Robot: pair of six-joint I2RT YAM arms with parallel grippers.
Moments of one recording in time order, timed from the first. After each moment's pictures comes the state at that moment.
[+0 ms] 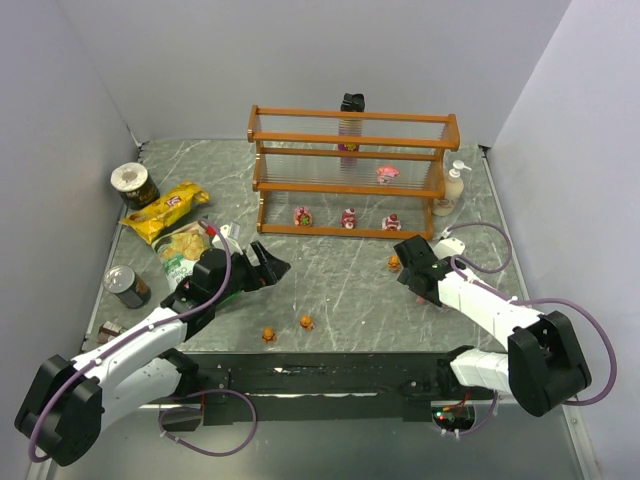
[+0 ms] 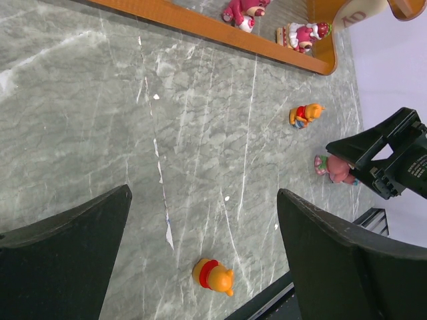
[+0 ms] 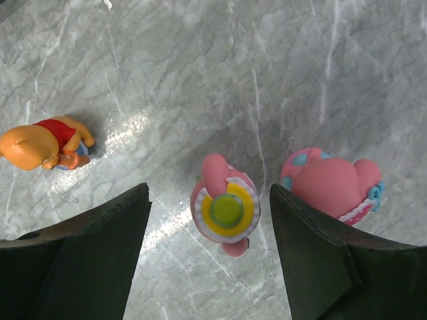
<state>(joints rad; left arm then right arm) -0.55 0.94 0.38 0.17 0.07 -0.79 0.43 1.20 0.63 -0.63 0.58 0.97</state>
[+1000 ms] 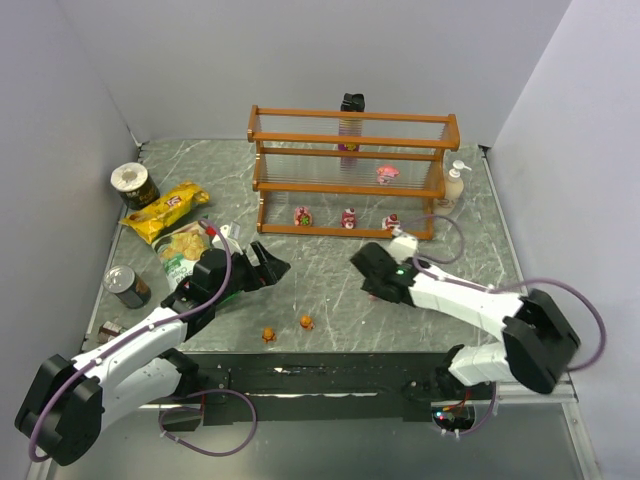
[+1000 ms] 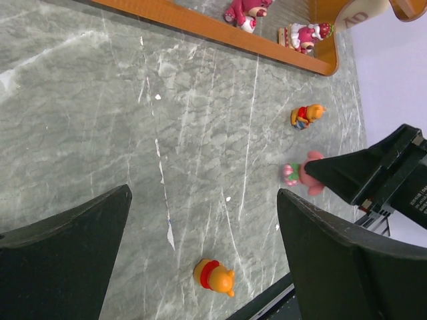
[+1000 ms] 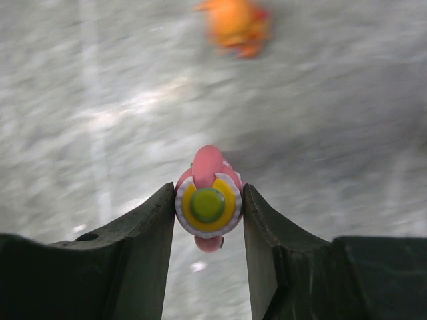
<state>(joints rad) -0.55 0.94 0.38 0.17 0.07 -0.79 0.76 1.28 0.72 -0.60 0.52 1.07</state>
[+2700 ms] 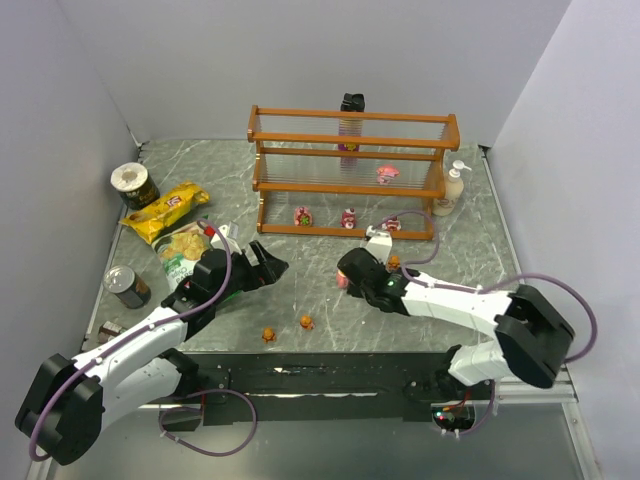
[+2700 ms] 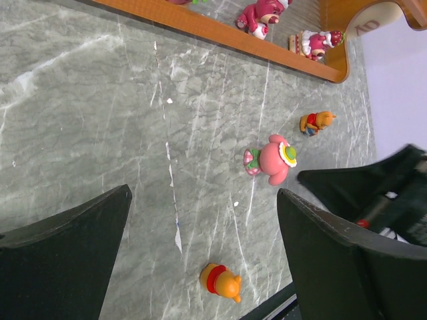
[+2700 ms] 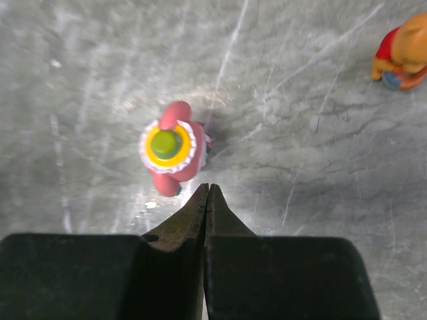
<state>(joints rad) -0.55 0.95 0.38 0.17 0.03 -0.79 0.89 1.32 0.71 -0.31 0.50 0.89</state>
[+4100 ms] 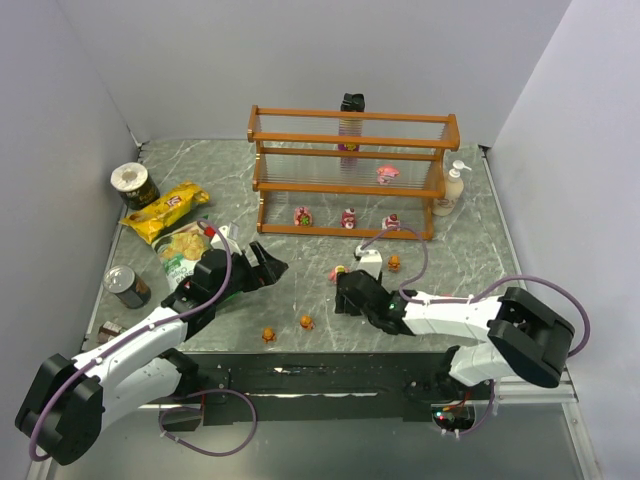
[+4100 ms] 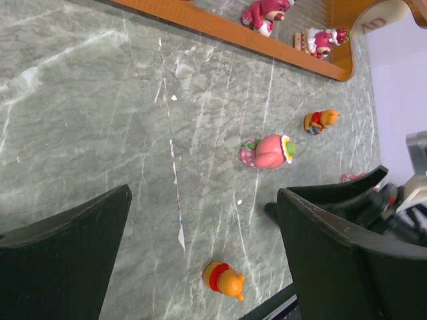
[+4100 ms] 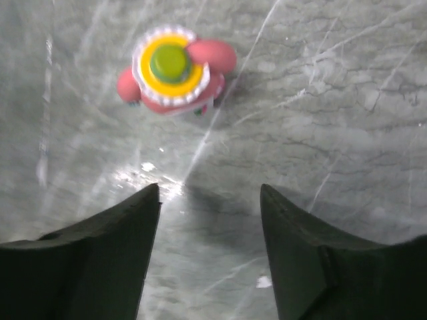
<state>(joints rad) -0.55 0.95 0.38 0.15 0.03 -0.79 0.97 1.34 0.54 -0.06 0.45 0.79</state>
